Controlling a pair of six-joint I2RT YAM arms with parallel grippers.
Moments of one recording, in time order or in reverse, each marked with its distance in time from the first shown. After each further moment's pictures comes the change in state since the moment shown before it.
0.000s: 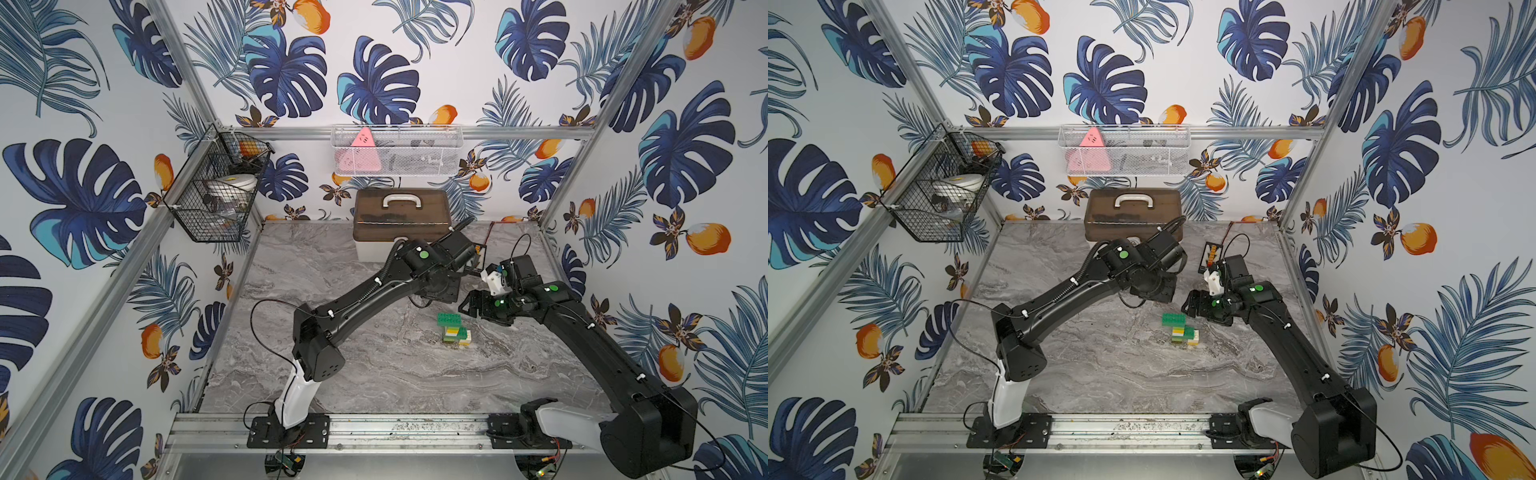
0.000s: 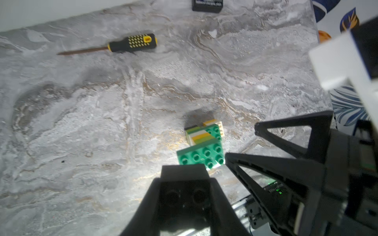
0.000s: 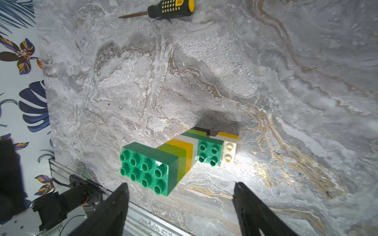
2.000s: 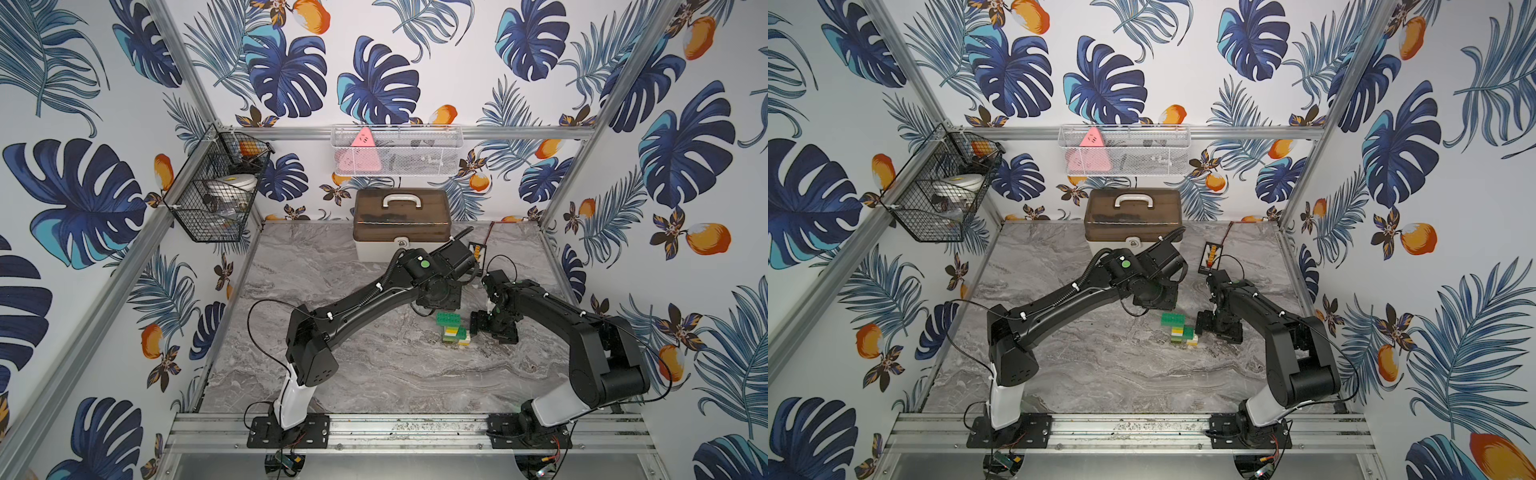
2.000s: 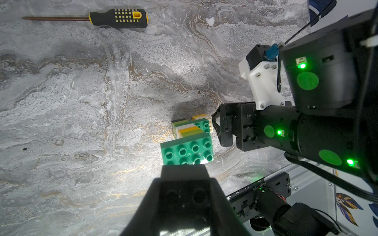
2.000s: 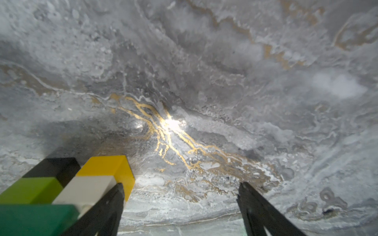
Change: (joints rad) left arm 0.001 -0.088 -0.203 0.134 0.031 -0.103; right arm -0.023 0.348 -0.112 0.013 0.269 0.029
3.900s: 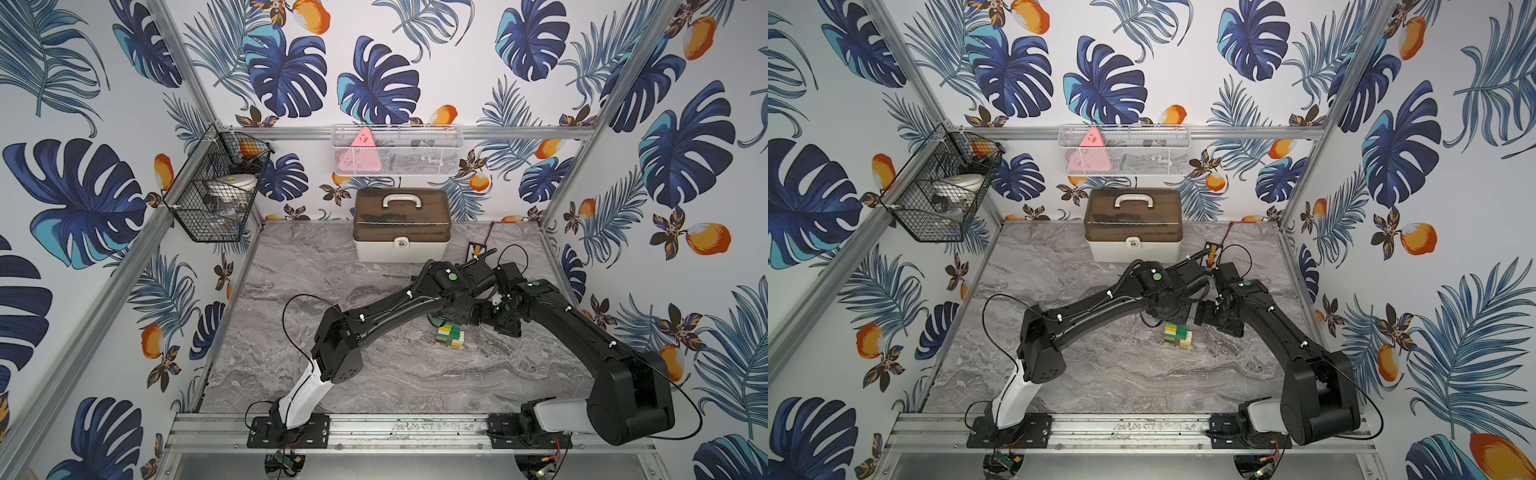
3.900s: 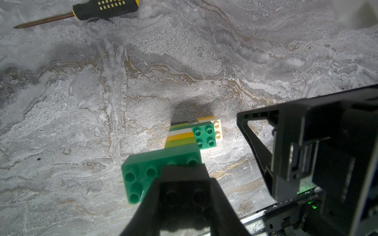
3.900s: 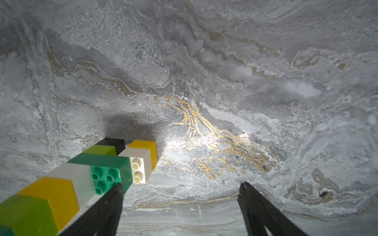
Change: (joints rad) left arm -0.079 0.192 0.133 -0.092 -0.109 0.063; right arm 0.002 -0.198 0.034 -0.031 -0.033 0.050
